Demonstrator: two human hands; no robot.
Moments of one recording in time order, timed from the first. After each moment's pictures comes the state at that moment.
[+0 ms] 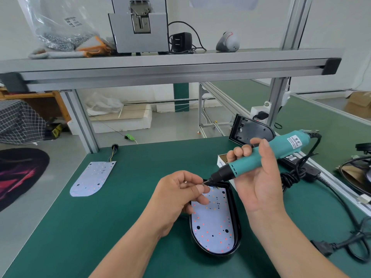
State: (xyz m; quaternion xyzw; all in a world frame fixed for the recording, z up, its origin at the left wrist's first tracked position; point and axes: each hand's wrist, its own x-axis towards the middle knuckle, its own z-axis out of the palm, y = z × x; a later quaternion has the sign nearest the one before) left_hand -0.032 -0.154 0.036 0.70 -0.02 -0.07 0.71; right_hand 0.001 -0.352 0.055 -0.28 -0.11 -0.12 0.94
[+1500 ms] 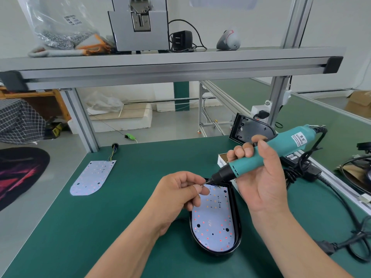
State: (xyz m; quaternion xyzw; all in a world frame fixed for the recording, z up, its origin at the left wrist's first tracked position) left_hand -0.032 -0.150 0.037 0.71 -0.06 -0.07 0.70; right_hand -0.002 -0.356 0.060 -0.31 -0.17 -0.10 0.93
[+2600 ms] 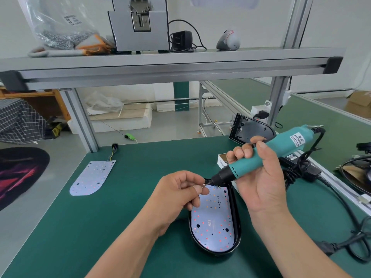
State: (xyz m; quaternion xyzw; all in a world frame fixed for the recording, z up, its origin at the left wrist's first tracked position) left_hand -0.032 -0.150 0.038 0.72 -0.07 -0.07 0.69; right_hand -0.003 -0.353 0.061 -0.30 -0.14 -0.10 0.94
